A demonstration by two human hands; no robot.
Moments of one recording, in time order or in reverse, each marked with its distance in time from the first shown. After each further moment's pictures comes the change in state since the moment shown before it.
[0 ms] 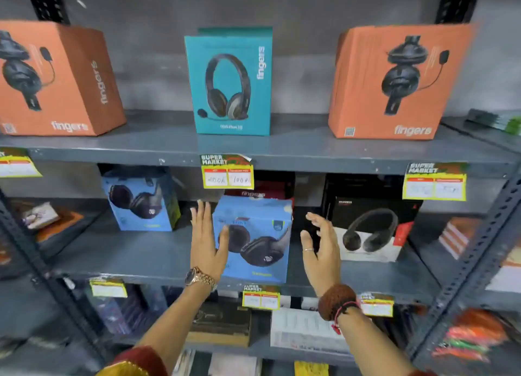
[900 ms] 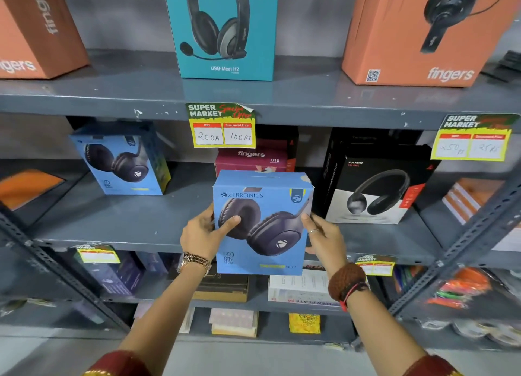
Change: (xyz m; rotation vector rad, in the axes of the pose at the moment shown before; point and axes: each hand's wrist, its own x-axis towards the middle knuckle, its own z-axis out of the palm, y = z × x) left_hand -0.020 -0.025 0.001 0.024 -0.190 -0.450; right_hand -0.015 0.051 0.015 0.051 -0.231 0.655
